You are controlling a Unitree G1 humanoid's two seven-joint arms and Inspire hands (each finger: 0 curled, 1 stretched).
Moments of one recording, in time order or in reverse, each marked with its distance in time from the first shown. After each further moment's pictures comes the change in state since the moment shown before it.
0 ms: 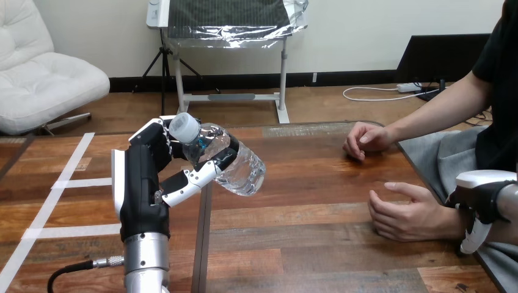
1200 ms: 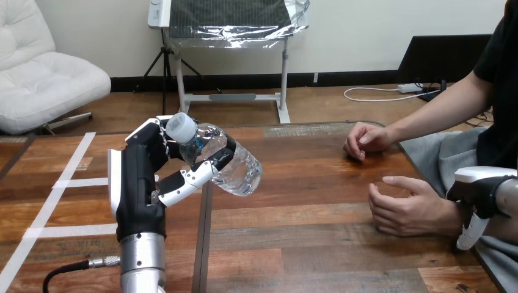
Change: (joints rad) left arm 0.000 0.012 0.009 0.000 -0.002 -0.001 -0.002; right arm -0.034 0.002 0.018 0.040 0.054 -0.022 -0.008
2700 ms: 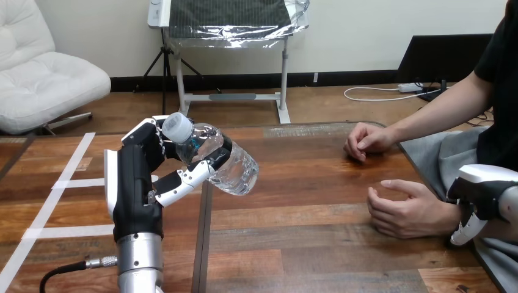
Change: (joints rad) left arm 0.000 0.002 0.012 0.000 0.001 -0.001 0.000; right arm 0.064 0.008 -0.041 -0.005 0.096 0.020 -0.155
